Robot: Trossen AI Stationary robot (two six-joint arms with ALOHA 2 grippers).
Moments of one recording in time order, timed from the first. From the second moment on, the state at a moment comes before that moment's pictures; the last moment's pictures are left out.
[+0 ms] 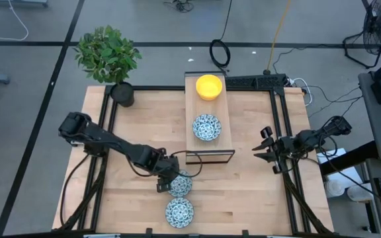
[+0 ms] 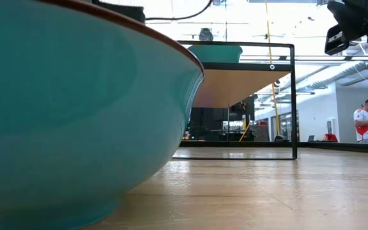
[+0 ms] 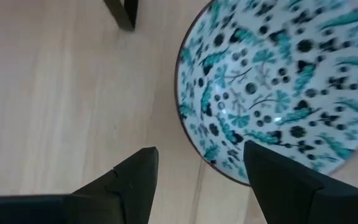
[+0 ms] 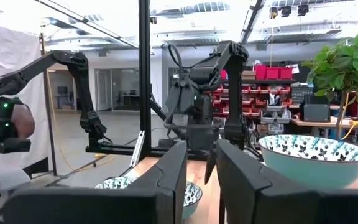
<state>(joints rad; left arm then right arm) -0.34 1.70 1.14 -0.68 -0.05 -0.52 0.44 0.01 0.02 0.26 0.21 -0.04</state>
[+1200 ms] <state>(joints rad) -0.27 1.76 1.15 -0.91 0.02 -0.72 0.44 0.01 0.02 0.26 0.21 -0.02</state>
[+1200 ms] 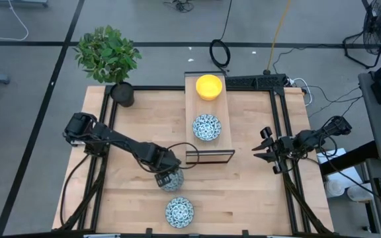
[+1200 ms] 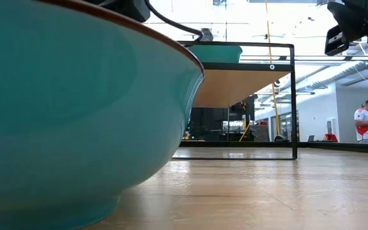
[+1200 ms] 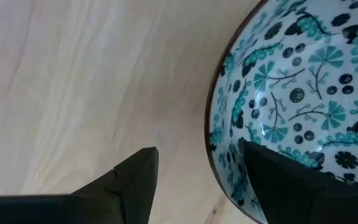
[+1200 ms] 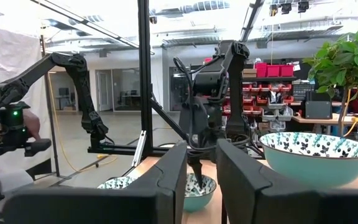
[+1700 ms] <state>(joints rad) -0.27 1.76 1.15 -1.12 0.02 -0.80 0.44 0.01 0.02 0.26 0.21 -0.02</state>
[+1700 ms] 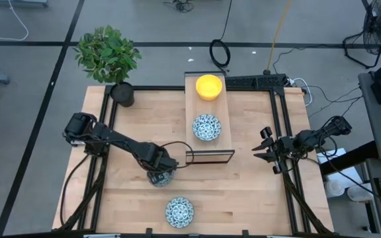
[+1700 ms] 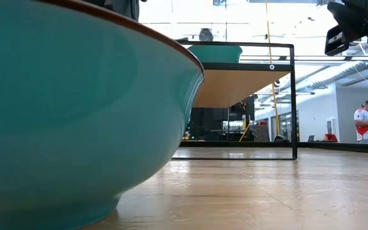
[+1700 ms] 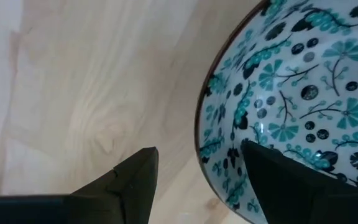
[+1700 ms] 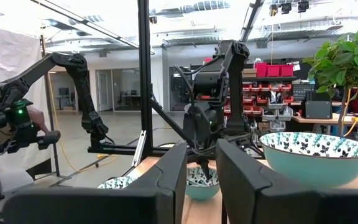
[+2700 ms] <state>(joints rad) -0.38 1.22 0.87 -0.74 -0.29 -0.65 0.44 0.00 0.02 0.24 0.21 0.01</state>
